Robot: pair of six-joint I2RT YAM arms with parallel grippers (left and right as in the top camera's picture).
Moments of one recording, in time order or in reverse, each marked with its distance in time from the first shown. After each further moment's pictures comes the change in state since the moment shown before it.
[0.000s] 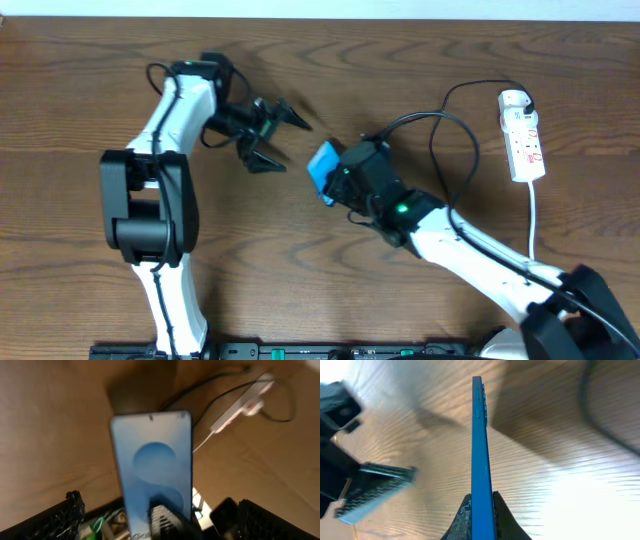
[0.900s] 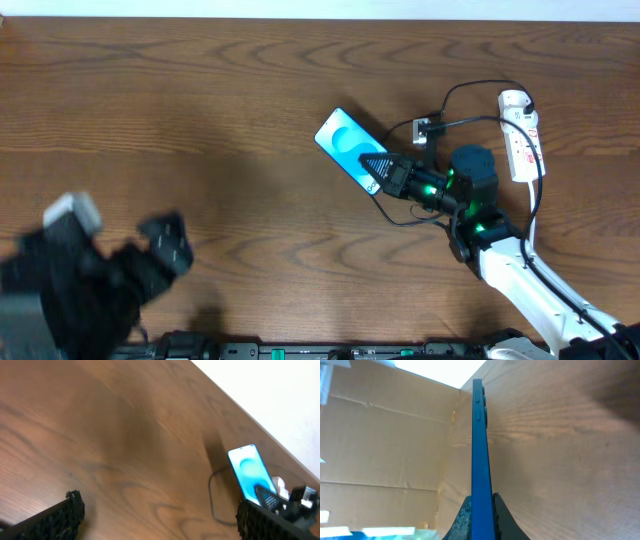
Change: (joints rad) left arm 0.043 -1.431 -0.256 -0.230 -0.951 -0.104; right arm -0.362 -0.220 -0.344 0.602 -0.655 -0.170
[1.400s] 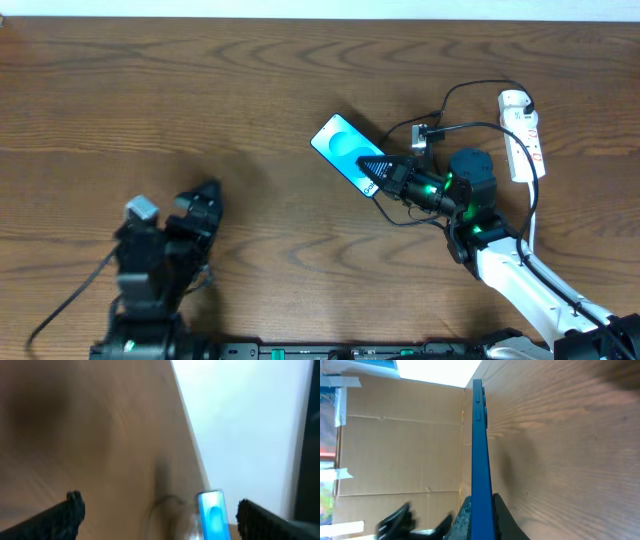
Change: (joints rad) left arm 0.000 -0.263 -0.992 1.012 0.194 -0.595; right arm 0.000 0.023 -0.016 0.056 -0.032 0.193
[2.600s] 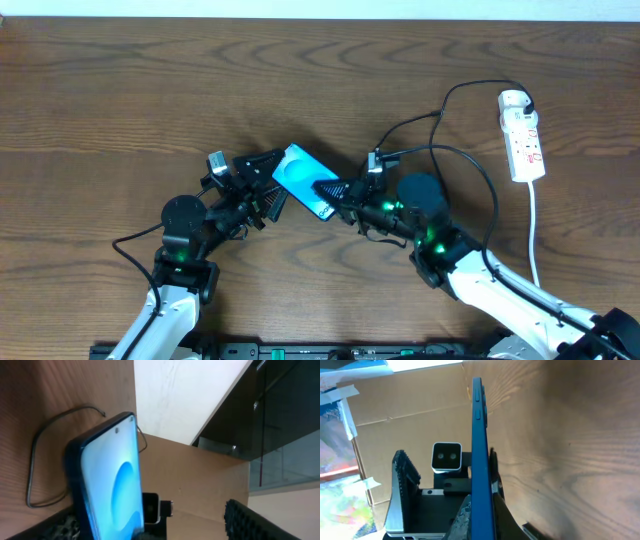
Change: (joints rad) left arm -0.156 0.651 -0.174 1.167 0.409 -0.516; right arm 0.324 0.000 0.000 0.035 0.225 0.407
